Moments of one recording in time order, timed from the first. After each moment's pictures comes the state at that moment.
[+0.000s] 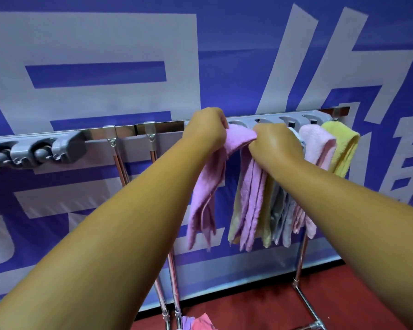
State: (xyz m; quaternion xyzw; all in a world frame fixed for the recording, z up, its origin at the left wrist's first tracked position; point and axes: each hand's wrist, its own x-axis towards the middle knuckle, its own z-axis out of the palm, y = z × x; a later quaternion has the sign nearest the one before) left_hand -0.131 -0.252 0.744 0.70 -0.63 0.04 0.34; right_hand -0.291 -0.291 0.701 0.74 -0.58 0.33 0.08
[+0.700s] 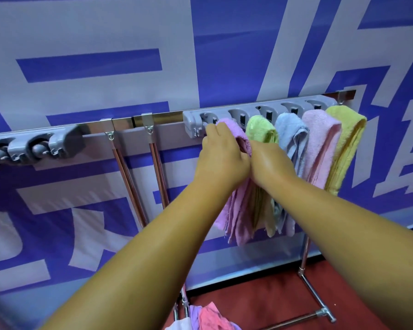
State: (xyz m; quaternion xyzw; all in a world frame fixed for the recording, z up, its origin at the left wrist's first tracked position) left_hand -0.172 -0.212 0.665 0.64 -0.65 0.06 0.41; right_hand -0.288 -0.284 0.633 0.78 -0.54 0.32 0.02
